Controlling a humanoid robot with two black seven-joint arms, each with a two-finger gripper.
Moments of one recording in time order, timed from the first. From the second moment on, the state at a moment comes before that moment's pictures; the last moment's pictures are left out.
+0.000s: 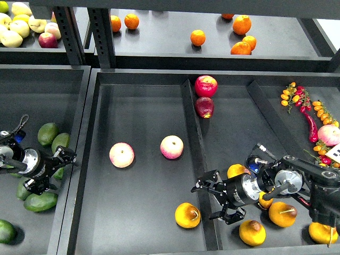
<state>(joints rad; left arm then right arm) -0.78 0.44 -0.13 -0.61 0.33 -0.49 0.49 0.74 -0.34 0.14 0.87 -0.20 0.58 -0.49</state>
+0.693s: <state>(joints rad) -0.78 0.43 -0.13 -0.62 0.33 -0.49 0.49 0.70 -0.27 0.15 0.80 -0.24 0.58 -0.49</state>
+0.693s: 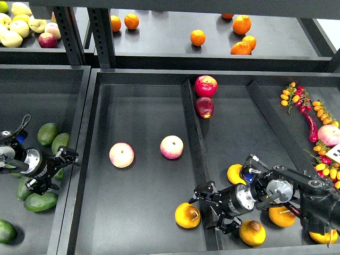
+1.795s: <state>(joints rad) -0.78 0.42 -0.13 -0.62 0.33 -0.49 0.49 0.68 -0.15 0.18 0.66 -0.24 0.58 -0.49</state>
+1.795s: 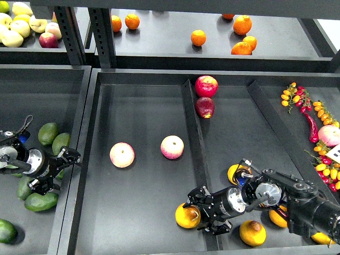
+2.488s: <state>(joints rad) -0.76 0.42 -0.13 -0.62 0.33 -0.49 0.49 0.61 -0.13 0.28 0.61 -0.20 0.58 -0.49</state>
